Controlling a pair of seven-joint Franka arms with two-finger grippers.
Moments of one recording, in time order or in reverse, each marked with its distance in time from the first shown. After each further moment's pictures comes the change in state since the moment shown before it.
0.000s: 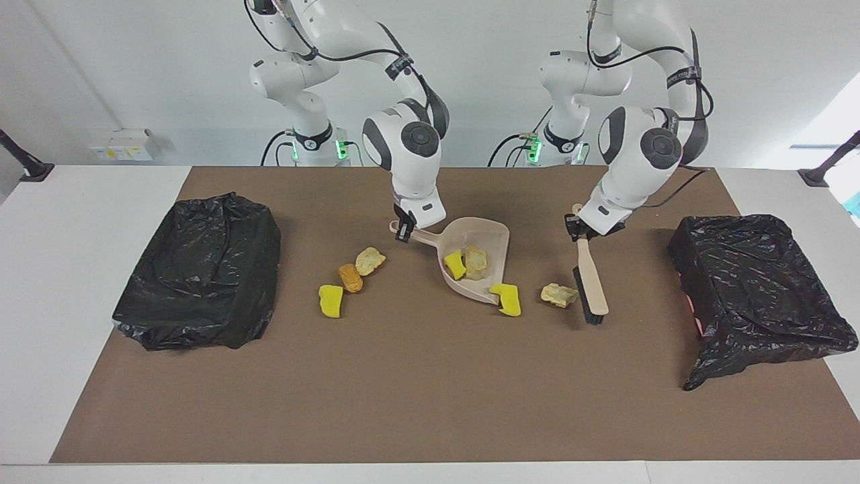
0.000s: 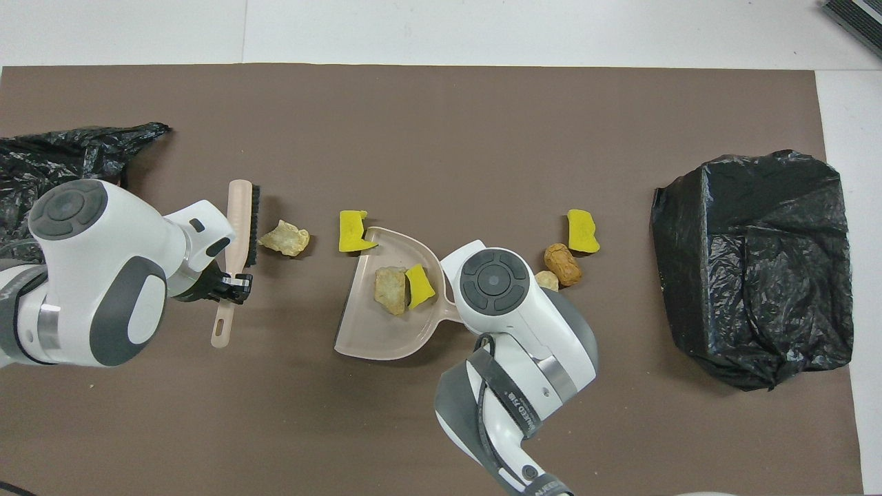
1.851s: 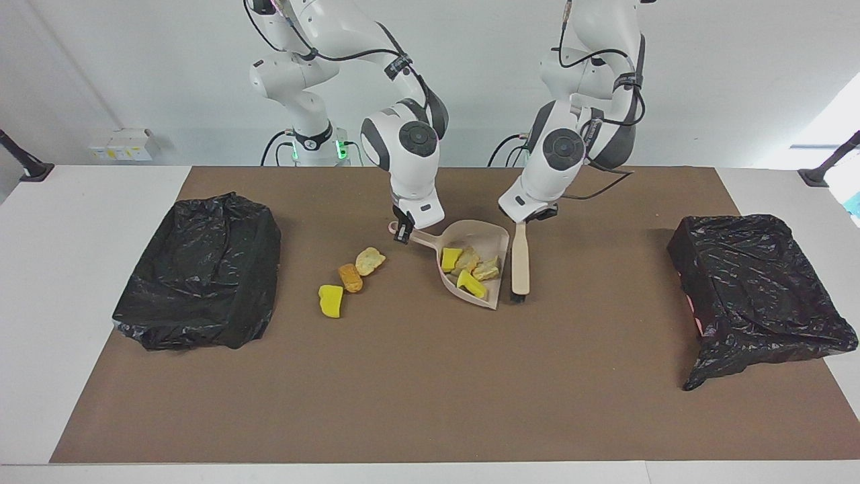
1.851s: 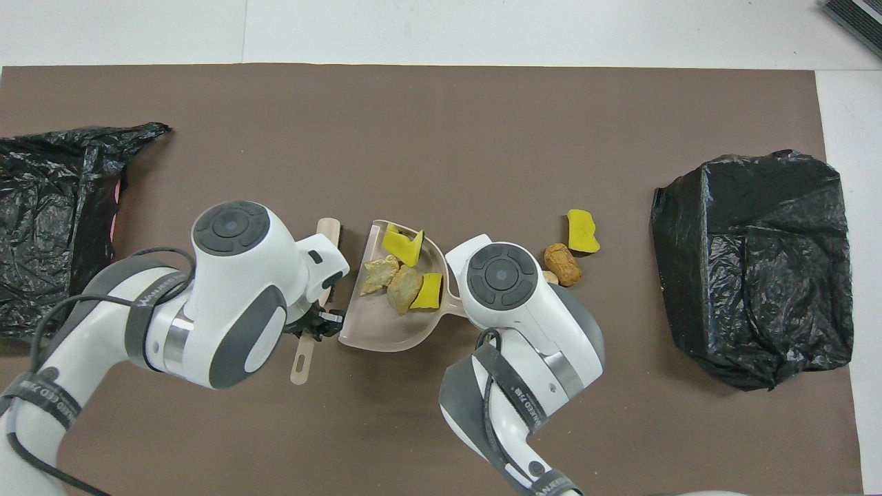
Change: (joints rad) left arm -0.213 0.022 -0.024 0.045 -0.040 -0.122 -0.199; right arm -0.024 -0.016 -0.006 0.011 0.000 0.001 0.015
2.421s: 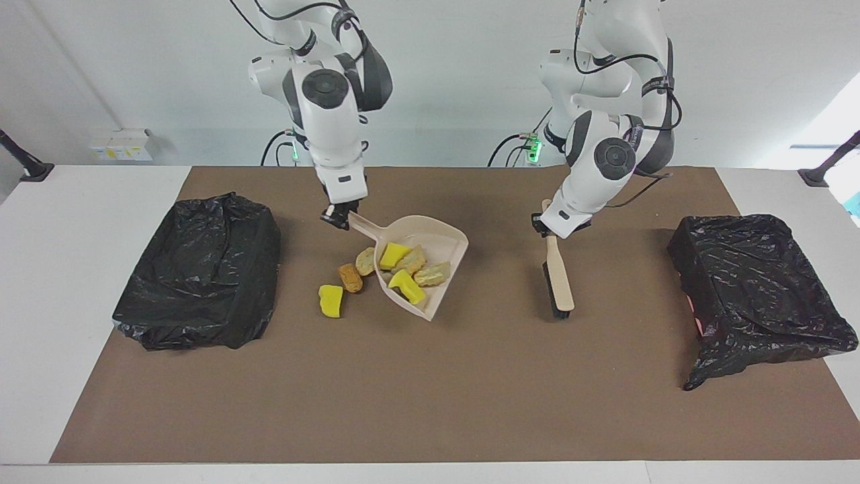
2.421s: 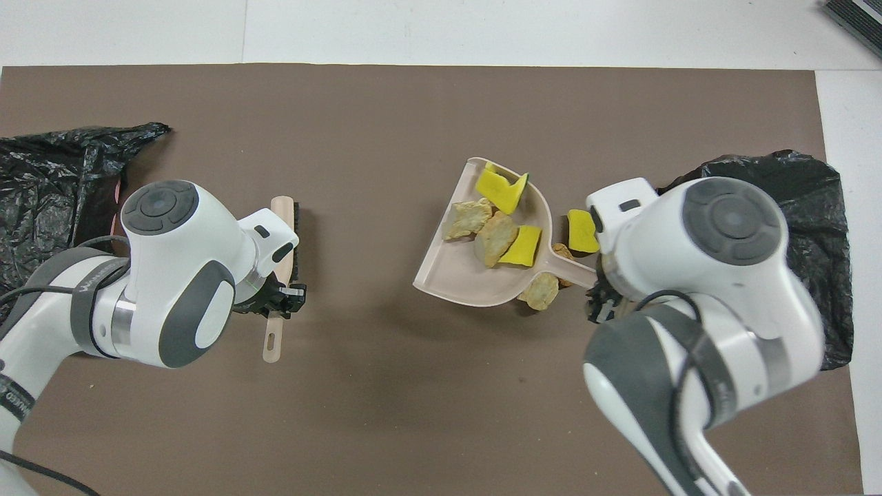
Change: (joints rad) left arm 0.083 0.003 -0.002 -0.003 0.003 0.034 -0.031; right arm -0.275 -0.256 -0.008 0.028 -0.001 -0.217 -0.143
